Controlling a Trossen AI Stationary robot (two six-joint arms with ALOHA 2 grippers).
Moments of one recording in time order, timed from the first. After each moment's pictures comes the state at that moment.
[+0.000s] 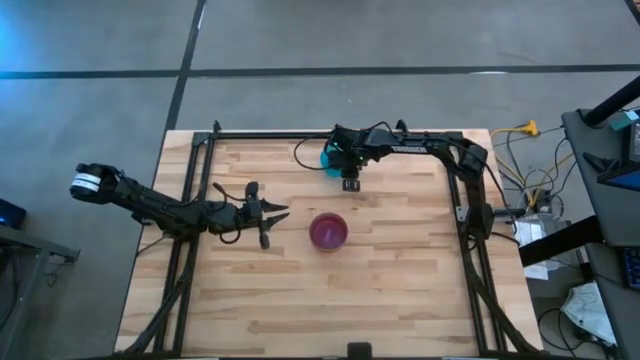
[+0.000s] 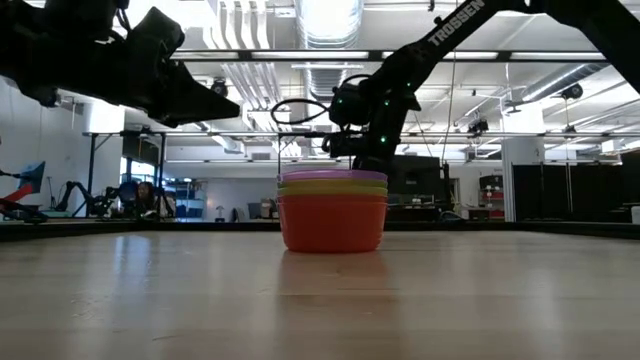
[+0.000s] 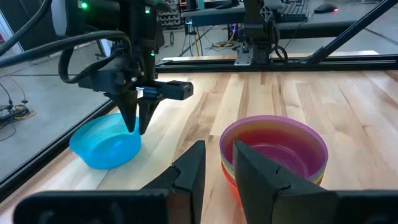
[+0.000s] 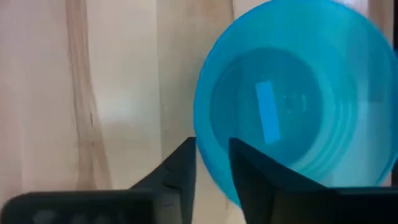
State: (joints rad) left arm -0.16 1.09 0.26 0.69 -0.43 0.01; right arm -0.46 2.03 1.47 -0.65 -0.04 -0.47
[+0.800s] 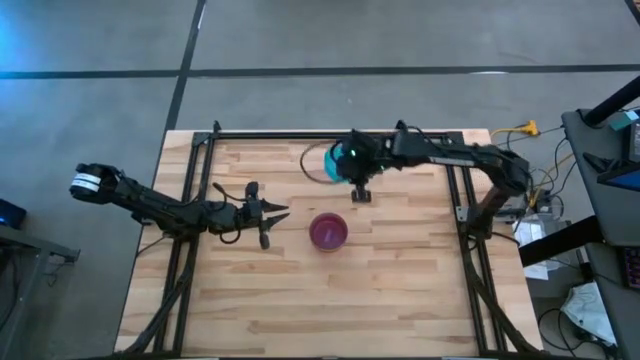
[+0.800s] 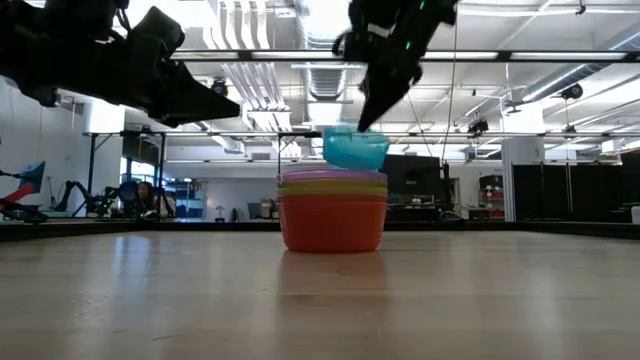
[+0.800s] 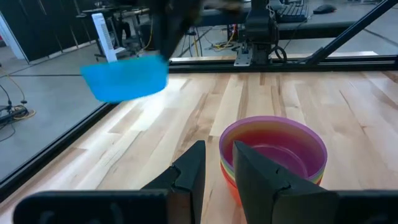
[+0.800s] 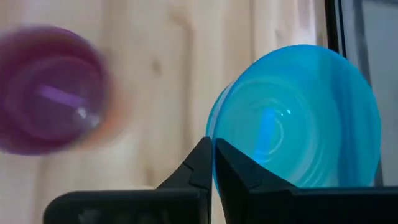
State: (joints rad) left arm -0.16 1.09 0.26 0.69 -0.43 0.01; right arm -0.27 1.69 1.45 -0.78 -0.01 -0.36
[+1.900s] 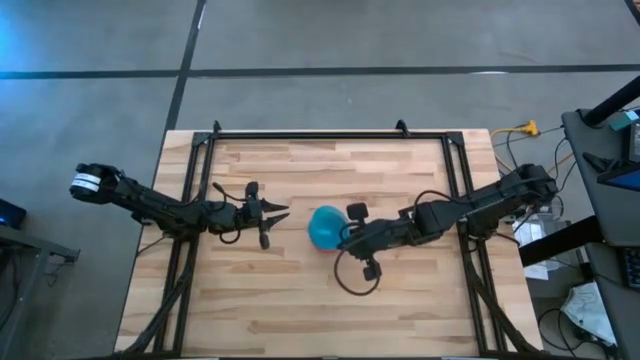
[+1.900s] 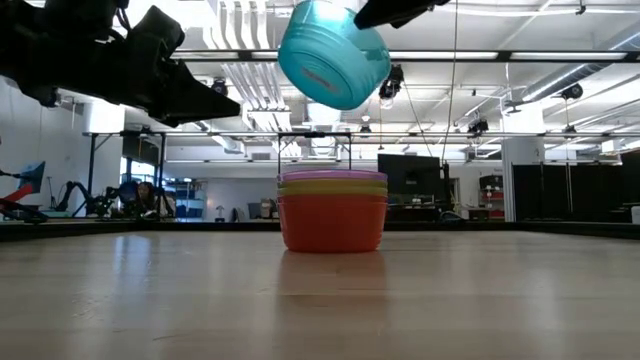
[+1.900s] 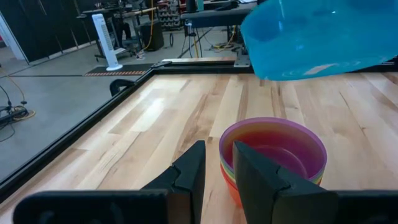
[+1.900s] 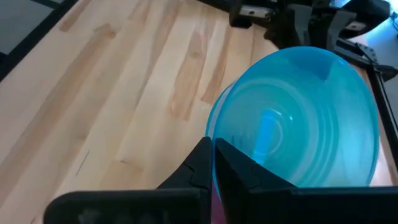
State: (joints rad) left arm -0.16 1.09 0.26 0.70 -0.43 0.01; right arm 0.32 1.52 1.20 -0.37 0.21 -0.15
